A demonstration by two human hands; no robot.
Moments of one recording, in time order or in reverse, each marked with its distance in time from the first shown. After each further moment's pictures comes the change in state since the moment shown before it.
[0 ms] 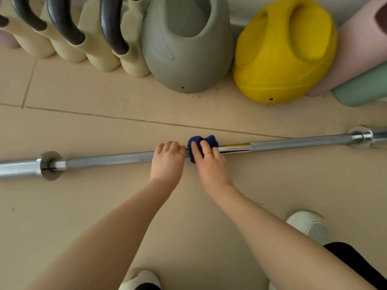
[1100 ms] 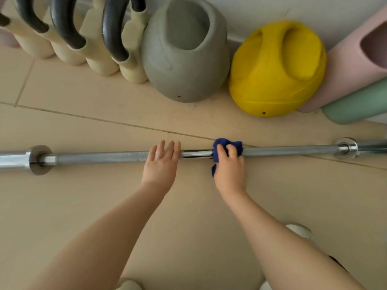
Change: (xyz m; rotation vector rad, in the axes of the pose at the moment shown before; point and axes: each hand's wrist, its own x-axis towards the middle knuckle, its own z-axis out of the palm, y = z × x) left_hand 0.006 0.006 -0.005 0.030 -0.251 -0.144; right_hand 0.001 0.050 -0.010 0.198 -0.038 0.345
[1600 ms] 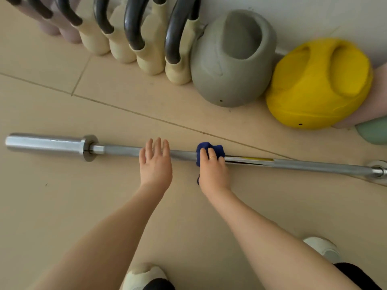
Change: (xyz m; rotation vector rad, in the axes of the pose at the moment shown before) left_hand -0.040 -0.073 0.003 -0.221 0.047 -0.403; right_hand -0.023 -0.107 0.023 -0.071 -0.173 -0.251
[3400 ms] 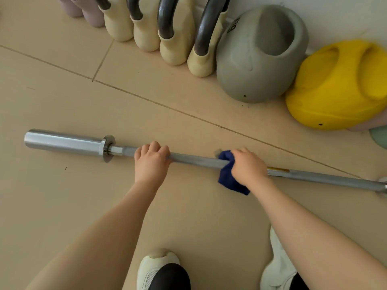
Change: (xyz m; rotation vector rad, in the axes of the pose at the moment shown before) left_hand -0.013 -0.068 0.013 -0.201 0.224 0.080; right_hand 0.005 0.025 -0.028 -0.175 -0.162 0.053
